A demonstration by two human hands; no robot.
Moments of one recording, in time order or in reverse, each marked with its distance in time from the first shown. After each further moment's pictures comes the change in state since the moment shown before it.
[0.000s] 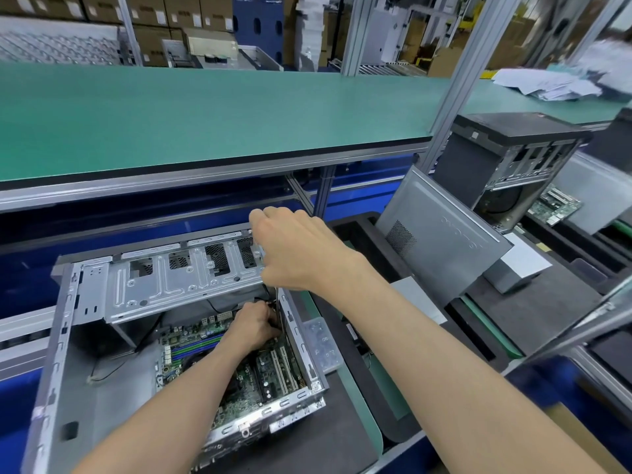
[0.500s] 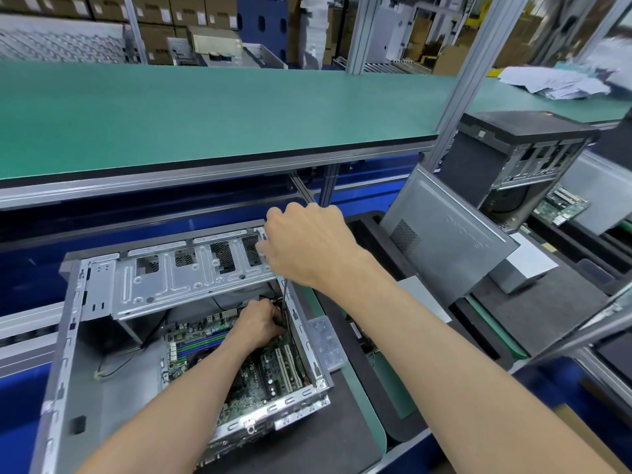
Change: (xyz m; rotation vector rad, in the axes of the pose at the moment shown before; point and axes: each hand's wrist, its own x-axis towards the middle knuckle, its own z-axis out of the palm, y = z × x) left_hand -0.005 0.007 -0.006 -0.014 -0.060 -0.051; right_hand 0.000 0.004 0.008 -0.181 0.117 0.079
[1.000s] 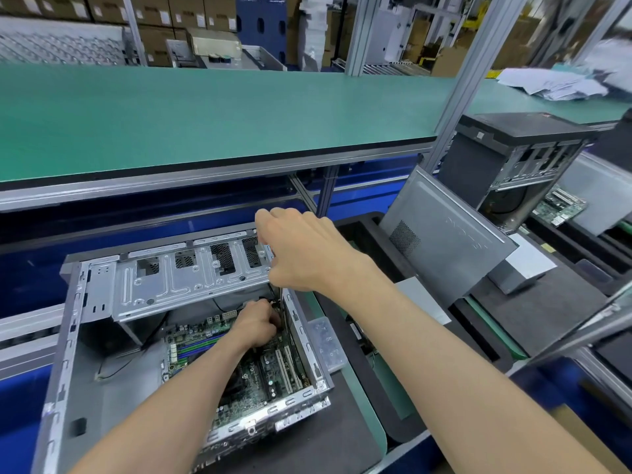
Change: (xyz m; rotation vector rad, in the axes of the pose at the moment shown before) left_hand 0.002 -0.003 -0.005 -0.035 -0.071 -0.060; right_hand -0.001 -0.005 -0.007 0.194 -0.126 -0.054
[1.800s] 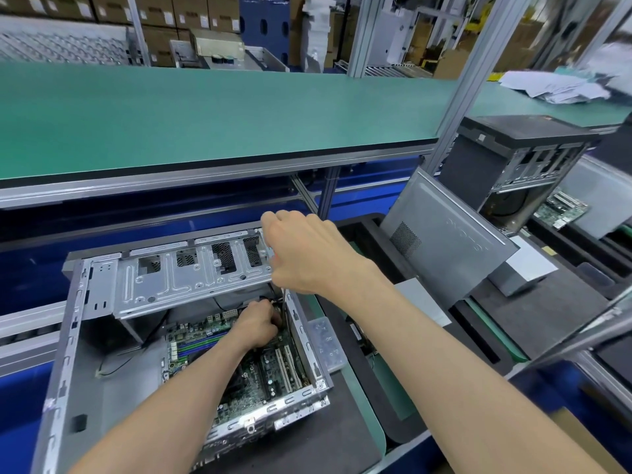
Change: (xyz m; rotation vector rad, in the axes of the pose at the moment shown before) left_hand -0.004 0.004 0.000 0.043 -0.005 0.053; right_hand -0.005 0.001 0.001 -0.025 0.016 0.000
